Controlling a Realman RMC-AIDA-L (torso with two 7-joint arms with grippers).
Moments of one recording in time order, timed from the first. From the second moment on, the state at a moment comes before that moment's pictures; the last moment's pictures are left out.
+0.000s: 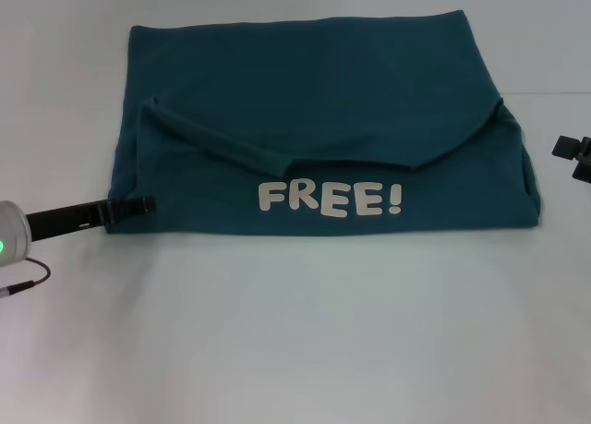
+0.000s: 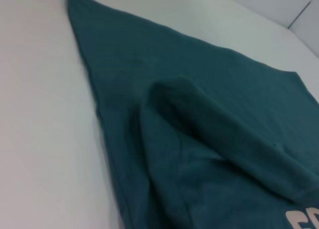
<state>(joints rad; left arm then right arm) -0.57 -2.07 0.63 0.60 2.15 0.99 -2.02 0.45 1.93 -0.57 -0.61 -1.88 -1.35 2.13</state>
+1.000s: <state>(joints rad) -0.58 -2.07 0.66 0.59 2.17 0.94 -2.09 0.44 1.93 -0.55 -0.61 -1.87 -1.37 2.13</state>
